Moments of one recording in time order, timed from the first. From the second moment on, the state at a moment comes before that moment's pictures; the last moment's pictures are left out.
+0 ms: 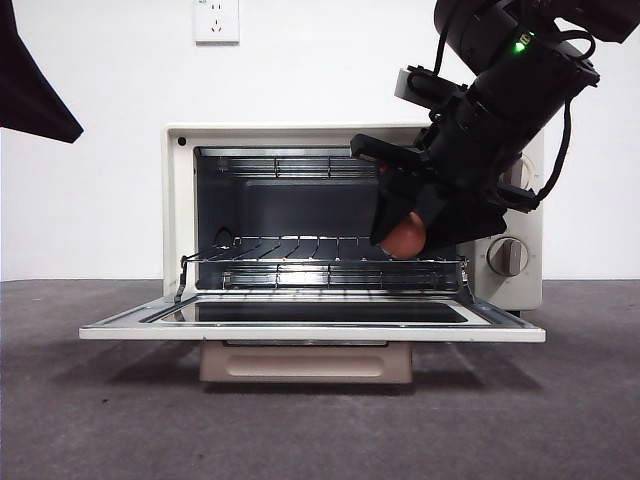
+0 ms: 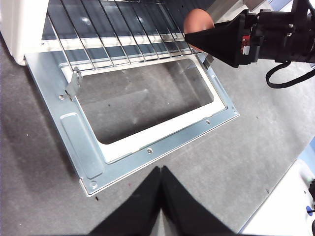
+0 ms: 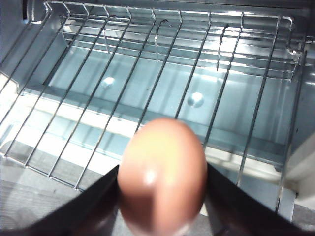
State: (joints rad) left arm -0.17 0.91 0.72 -0.53 0.66 -0.10; right arm 0.53 1.57 0.90 0.03 -0.03 0.35
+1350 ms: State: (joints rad) left arm -0.15 1.27 0.72 -0.24 0.57 -0.17; right arm 0.60 0.95 0.94 -0.39 0.00 0.31
